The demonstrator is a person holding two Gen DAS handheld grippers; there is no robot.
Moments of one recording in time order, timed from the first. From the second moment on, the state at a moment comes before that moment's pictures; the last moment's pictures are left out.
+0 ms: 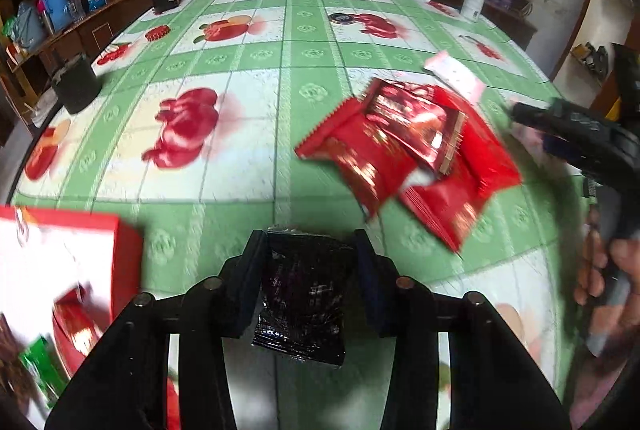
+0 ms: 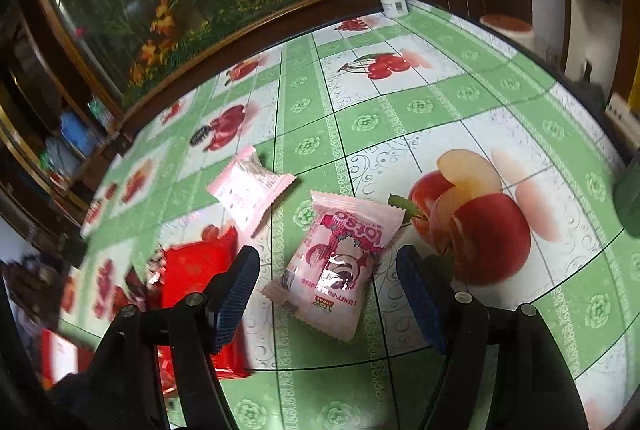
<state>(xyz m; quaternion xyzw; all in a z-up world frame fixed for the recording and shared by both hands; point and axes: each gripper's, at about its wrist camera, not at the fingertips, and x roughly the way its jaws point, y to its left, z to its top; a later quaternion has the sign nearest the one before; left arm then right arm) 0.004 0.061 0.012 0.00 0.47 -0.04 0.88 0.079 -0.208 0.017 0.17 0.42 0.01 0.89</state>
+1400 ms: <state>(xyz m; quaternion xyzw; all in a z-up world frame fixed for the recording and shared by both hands) -0.058 0.073 0.011 0.00 0.44 -0.05 0.90 0.070 -0.223 0.023 0.16 0.43 -0.01 0.89</state>
